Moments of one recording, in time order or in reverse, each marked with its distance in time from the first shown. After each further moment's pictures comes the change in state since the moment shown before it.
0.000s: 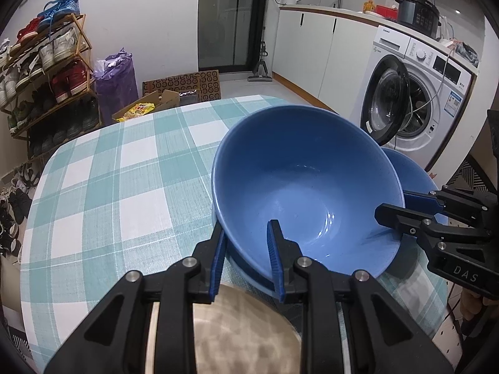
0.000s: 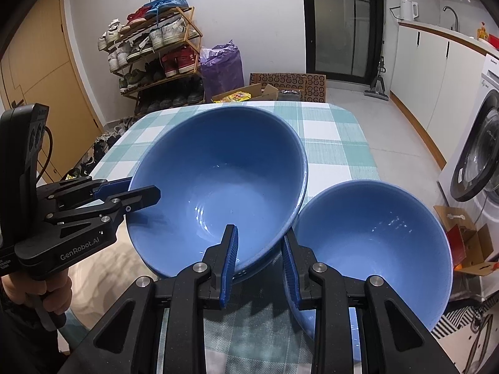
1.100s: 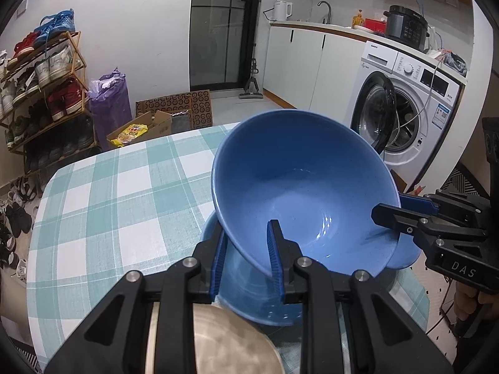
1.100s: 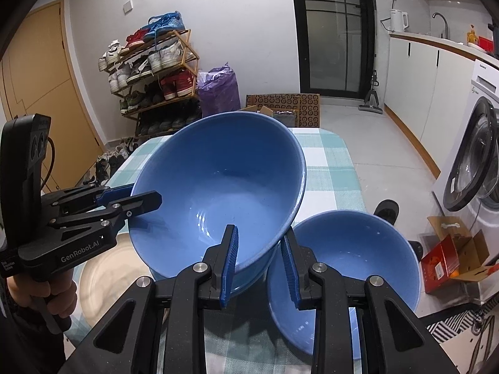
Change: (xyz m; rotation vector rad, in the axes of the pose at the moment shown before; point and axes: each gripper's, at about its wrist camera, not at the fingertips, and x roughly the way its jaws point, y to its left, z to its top) left arm -0.028 -0.012 0.028 0.014 -0.075 -0.035; right arm -0.051 -0.012 0.017 0.030 -0.088 0.006
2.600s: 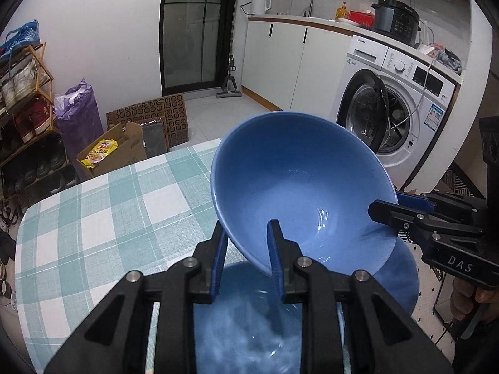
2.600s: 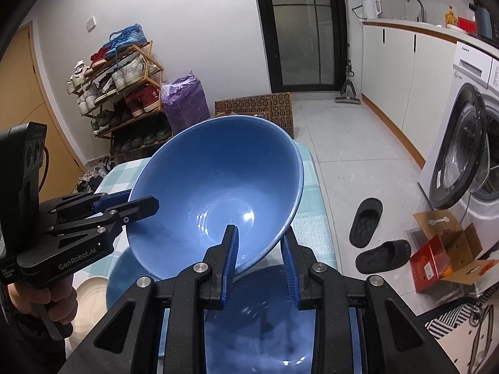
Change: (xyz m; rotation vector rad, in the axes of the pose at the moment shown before) left arm 0.057 -0.024 0.079 0.059 0.030 -0.087; right arm 0.032 -0.082 0.064 0.107 -0.002 -0.070
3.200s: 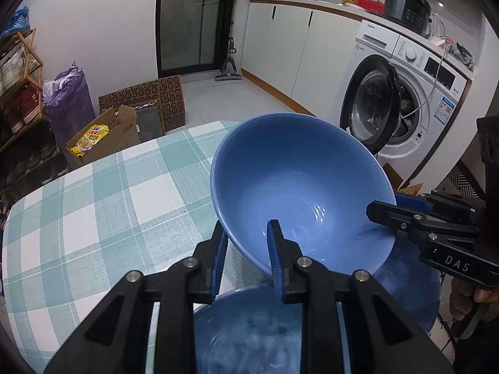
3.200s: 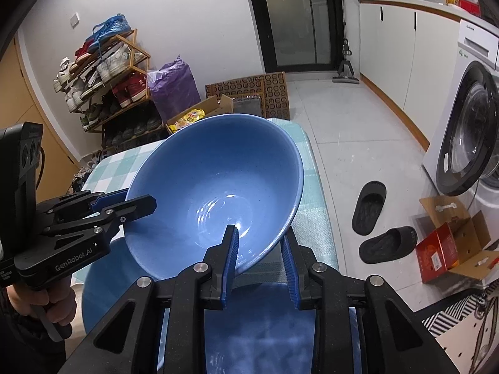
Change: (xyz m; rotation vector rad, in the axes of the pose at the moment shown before) left arm 0.056 0.013 0.008 -0.014 0.080 -0.015; right arm 0.071 -0.027 0.007 0.042 0.085 -0.001
